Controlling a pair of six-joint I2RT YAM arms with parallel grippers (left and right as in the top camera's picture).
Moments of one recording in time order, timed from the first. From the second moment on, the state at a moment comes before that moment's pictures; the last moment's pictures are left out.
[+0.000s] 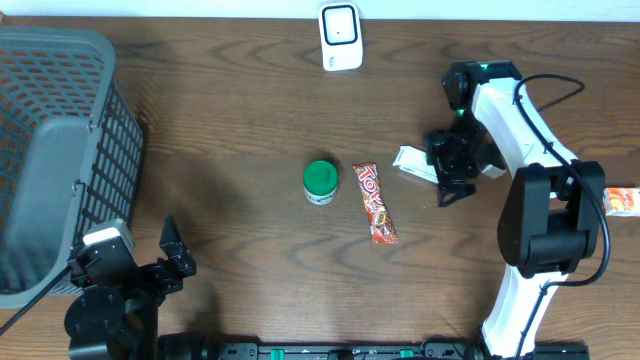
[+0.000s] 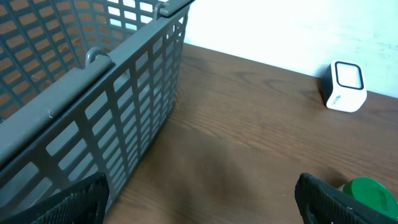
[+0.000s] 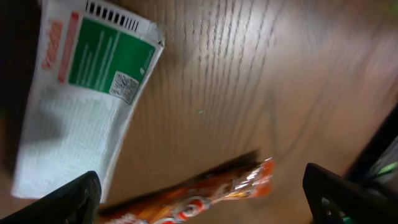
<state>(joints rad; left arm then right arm) 0.11 0.27 0.74 -0.84 -0.08 -0.17 0.12 2.09 1.67 -1.41 -0.16 1.68</state>
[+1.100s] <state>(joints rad) 0.11 0.27 0.74 -0.84 -0.08 -0.17 0.14 2.09 1.47 -1.04 0.05 1.85</state>
